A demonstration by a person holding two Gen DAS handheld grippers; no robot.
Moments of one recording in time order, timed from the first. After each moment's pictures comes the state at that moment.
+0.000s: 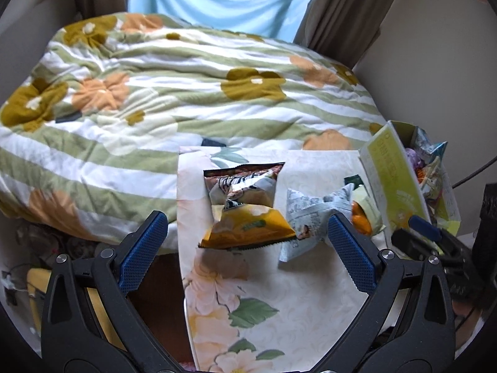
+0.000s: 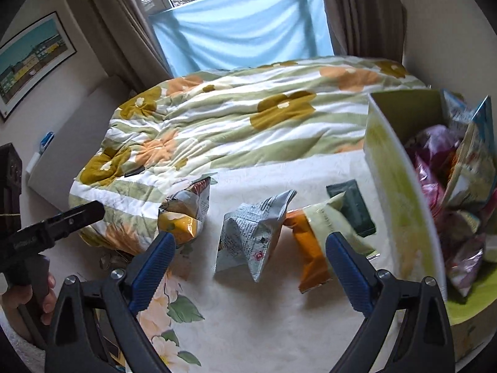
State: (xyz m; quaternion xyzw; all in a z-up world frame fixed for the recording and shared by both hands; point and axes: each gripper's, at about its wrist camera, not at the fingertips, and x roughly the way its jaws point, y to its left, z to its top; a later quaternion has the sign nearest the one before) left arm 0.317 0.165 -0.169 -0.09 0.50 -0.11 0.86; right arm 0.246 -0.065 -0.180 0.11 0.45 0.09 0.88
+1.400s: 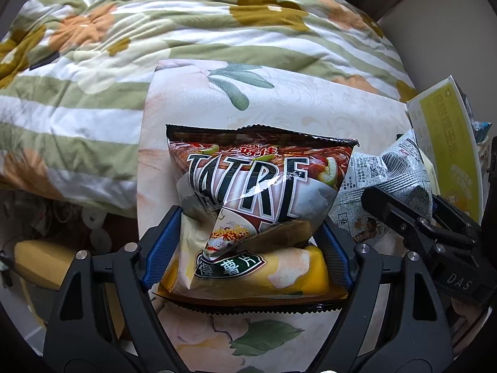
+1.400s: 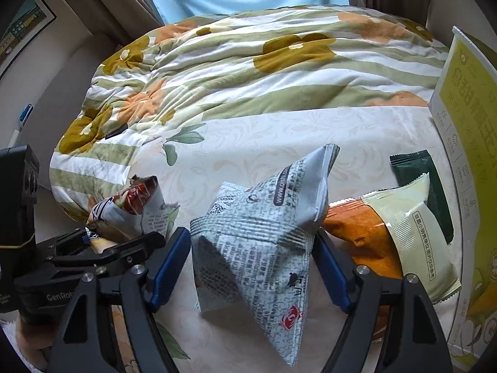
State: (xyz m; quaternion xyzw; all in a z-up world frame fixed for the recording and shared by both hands) left arm 0.354 0.145 -0.295 -0.10 0.61 -0.10 0.78; right arm 0.321 -0.022 -0.276 0.09 0.55 0.11 0.82
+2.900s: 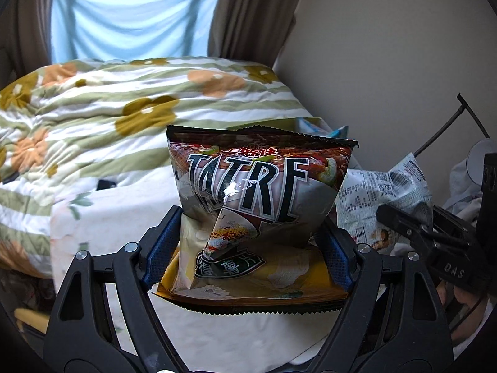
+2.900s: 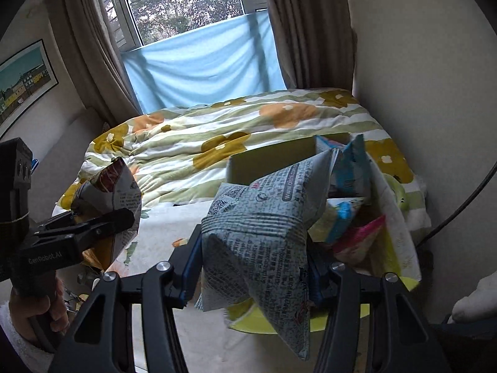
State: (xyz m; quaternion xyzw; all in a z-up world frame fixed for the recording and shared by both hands) left arm 0.286 -0.130 -0.072 -0.05 0.45 -0.23 0.86; right arm 0.185 -0.267 -0.084 0.09 0.40 0.03 0.91
